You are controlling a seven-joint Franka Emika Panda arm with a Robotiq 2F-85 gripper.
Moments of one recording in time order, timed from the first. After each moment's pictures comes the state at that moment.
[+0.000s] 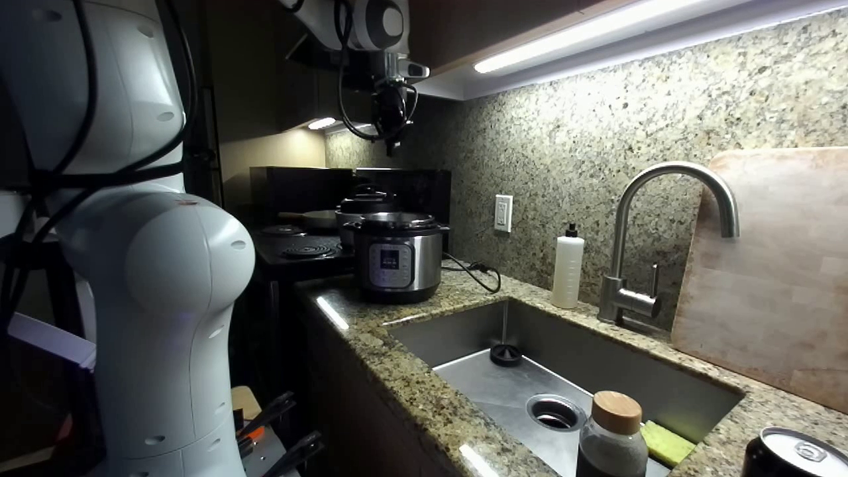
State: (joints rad) arm 0.23 -0.15 0.26 -1.81 0.15 1.96 0.39
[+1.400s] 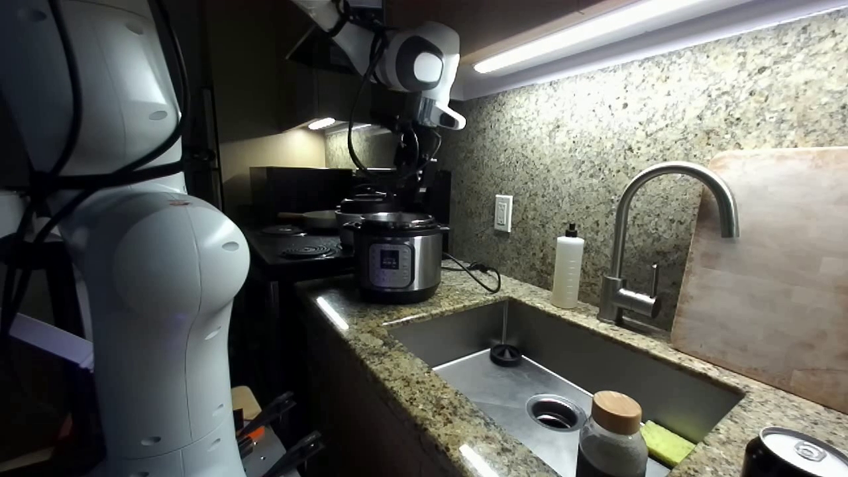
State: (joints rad) arm 0.17 -0.17 0.12 -2.06 0.36 1.97 0.34
